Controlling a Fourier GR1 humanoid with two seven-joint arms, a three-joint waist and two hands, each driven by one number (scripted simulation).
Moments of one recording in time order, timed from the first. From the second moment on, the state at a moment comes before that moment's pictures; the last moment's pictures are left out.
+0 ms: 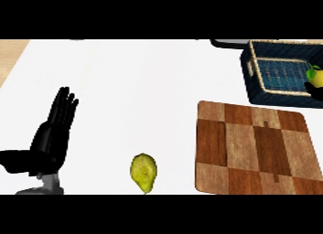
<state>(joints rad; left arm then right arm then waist) -0.01 0.08 -0.01 -1.69 0.04 0.10 0.02 -0.58 -0.53 -0.38 -0.93 0.70 0.01 -0.05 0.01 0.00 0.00</state>
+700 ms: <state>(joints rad) -0.01 0.04 -0.02 -1.67 0.01 0.12 0.01 -0.67 -0.58 -0.43 -0.70 0.61 -0.07 -0.26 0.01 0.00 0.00</state>
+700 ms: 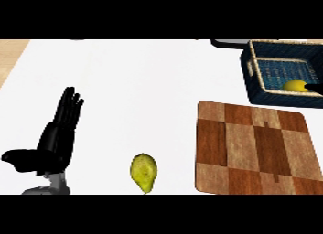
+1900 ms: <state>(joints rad) -0.01 0.05 0.00 -1.69 0.03 0.10 0.03 -0.56 -0.87 -0.72 -0.77 0.28 0.07 -0.26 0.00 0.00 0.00</state>
